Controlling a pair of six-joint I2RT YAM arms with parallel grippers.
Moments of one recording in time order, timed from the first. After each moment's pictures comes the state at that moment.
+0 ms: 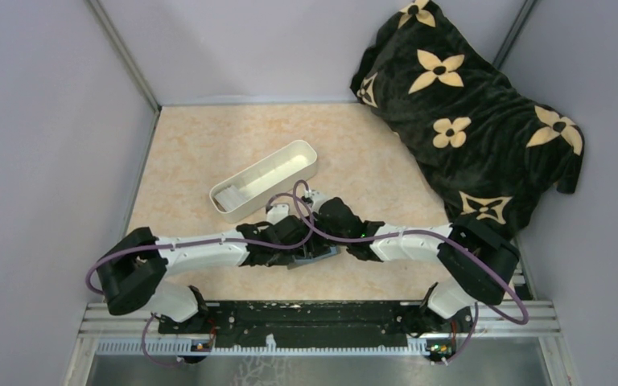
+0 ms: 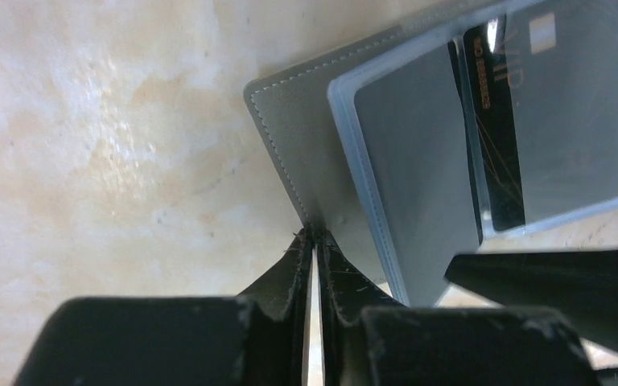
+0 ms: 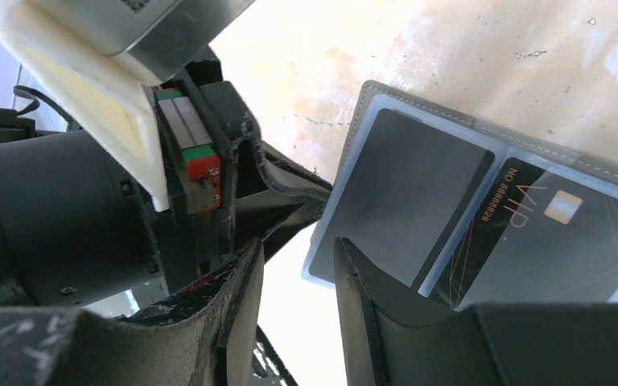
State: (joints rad) left arm -1.04 1.45 0.72 -0.42 -0.36 -0.94; right arm 0.97 1.50 0.67 0.24 -0.23 0.61
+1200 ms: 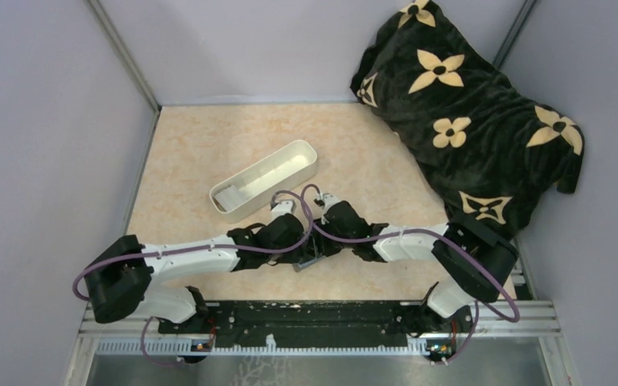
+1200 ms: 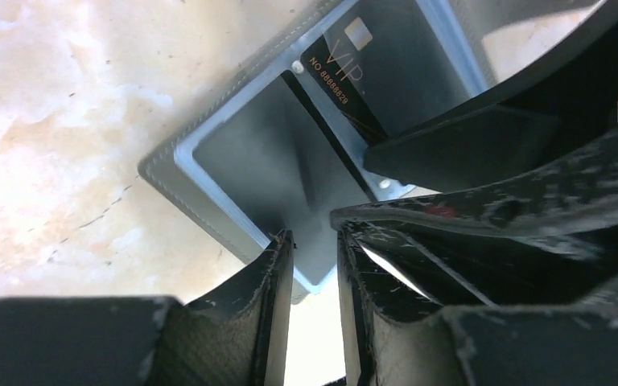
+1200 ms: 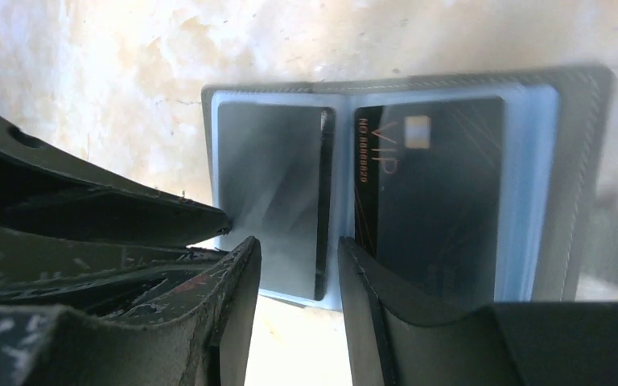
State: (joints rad) left arm -1.06 1.33 0.66 -0.25 -0.28 -0.92; right arm 0.92 1.53 0.60 0.24 -0.15 0.60
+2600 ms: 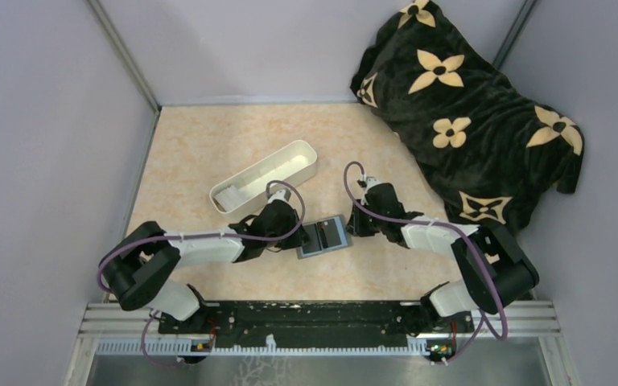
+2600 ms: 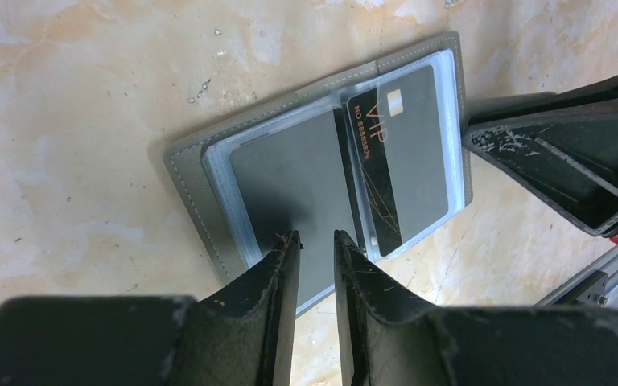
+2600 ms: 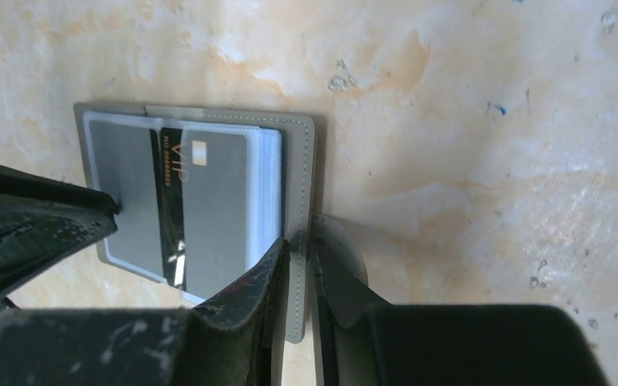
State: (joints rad) left arm -0.87 1.49 0.58 0.16 -0.09 -0.93; right arm 0.52 1.41 0.54 0.09 -0.21 0.46
